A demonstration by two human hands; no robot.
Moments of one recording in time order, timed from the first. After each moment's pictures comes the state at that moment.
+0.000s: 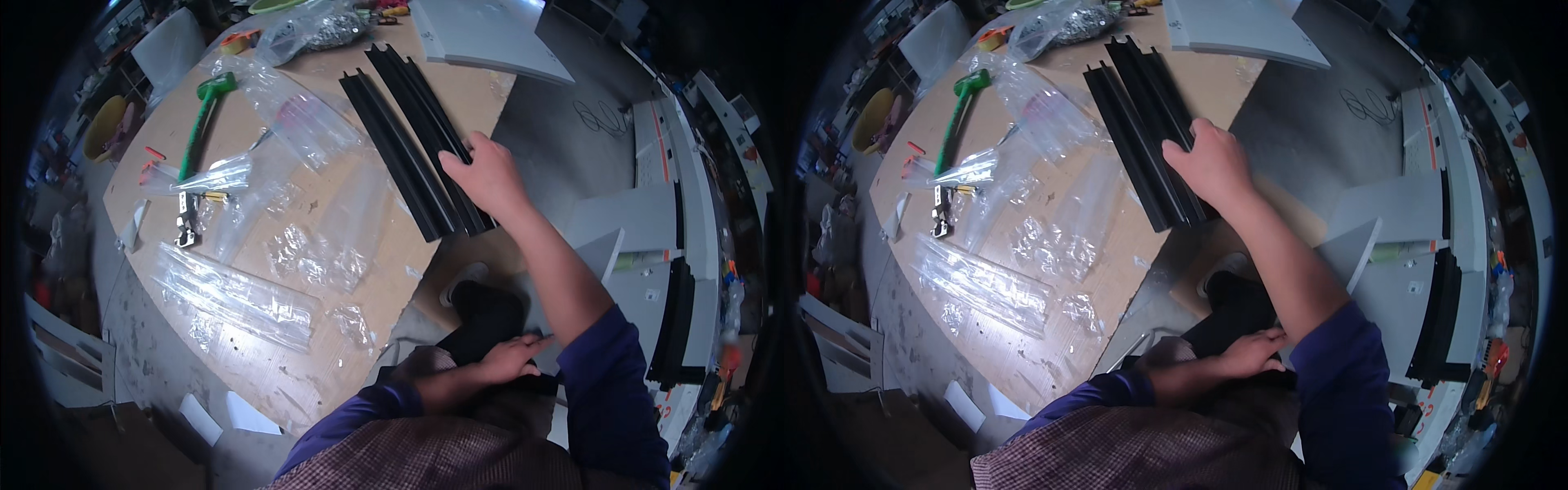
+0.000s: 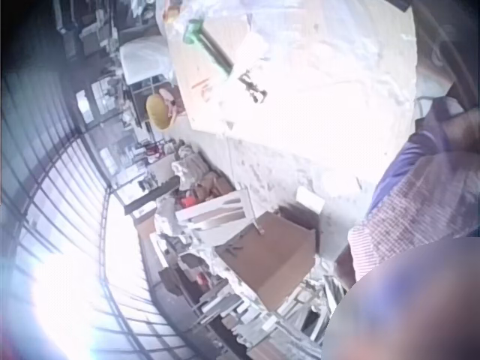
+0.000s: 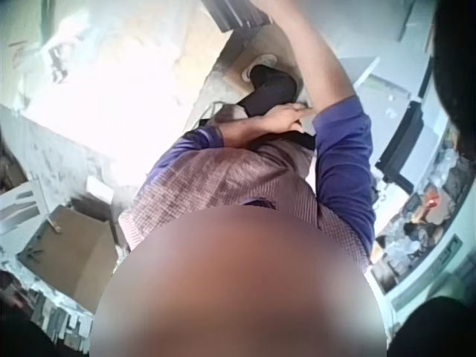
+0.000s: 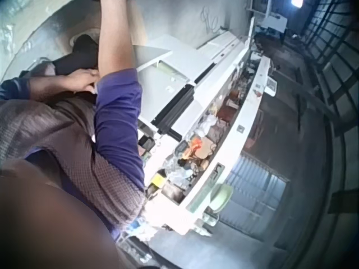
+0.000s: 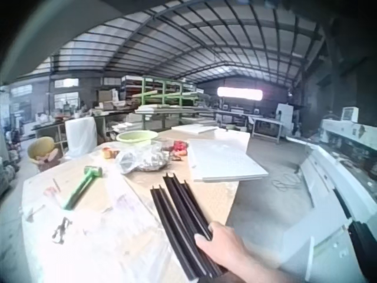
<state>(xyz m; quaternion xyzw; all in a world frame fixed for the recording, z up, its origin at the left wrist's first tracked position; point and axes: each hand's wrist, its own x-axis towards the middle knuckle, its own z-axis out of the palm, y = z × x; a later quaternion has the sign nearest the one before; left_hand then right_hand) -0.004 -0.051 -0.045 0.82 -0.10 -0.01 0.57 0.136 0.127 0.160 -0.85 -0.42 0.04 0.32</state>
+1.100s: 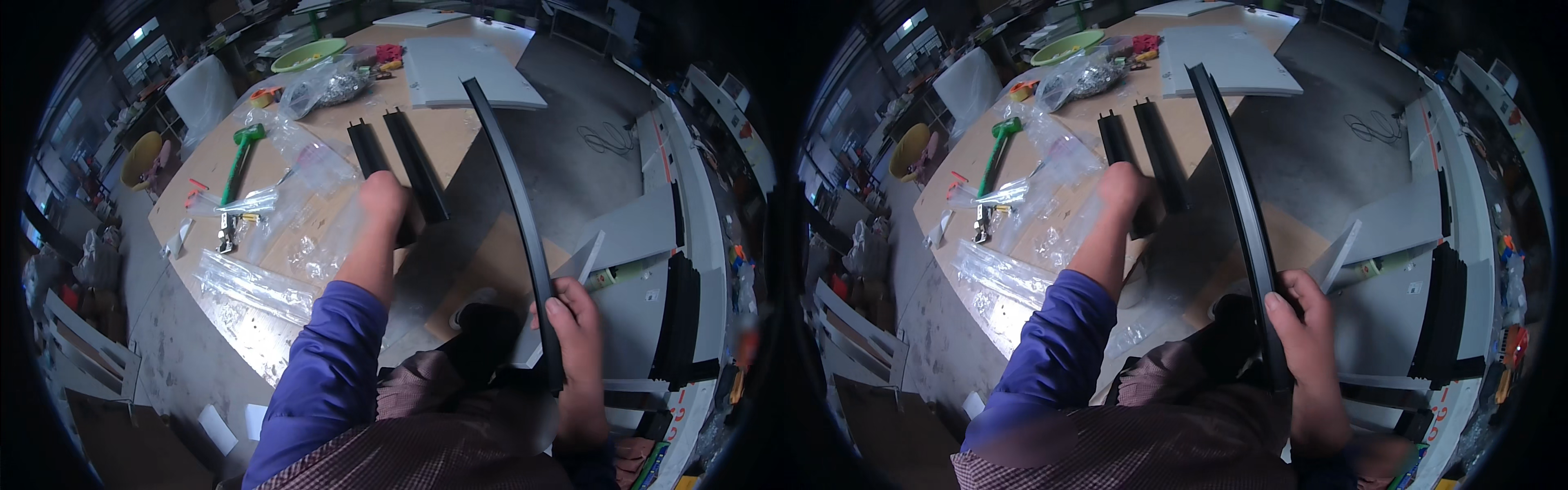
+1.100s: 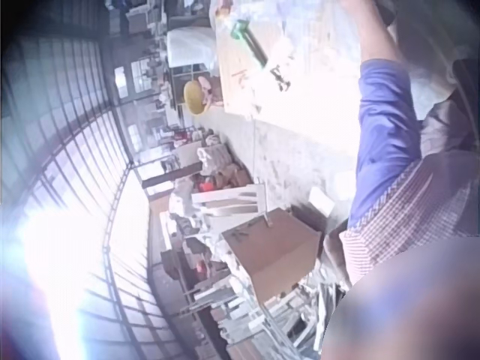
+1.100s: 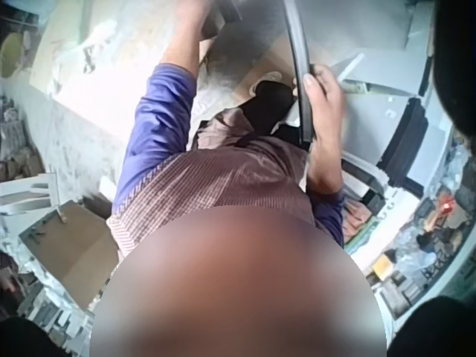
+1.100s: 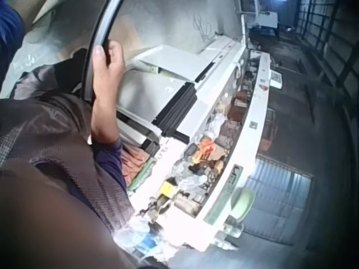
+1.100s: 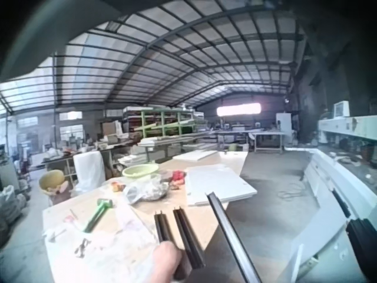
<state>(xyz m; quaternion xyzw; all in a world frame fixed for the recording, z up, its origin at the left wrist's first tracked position) 0.055 0.215 0.140 0.85 0.48 0.15 0.15 0.054 -0.153 0.209 -0.68 -0.24 0.24 0.65</state>
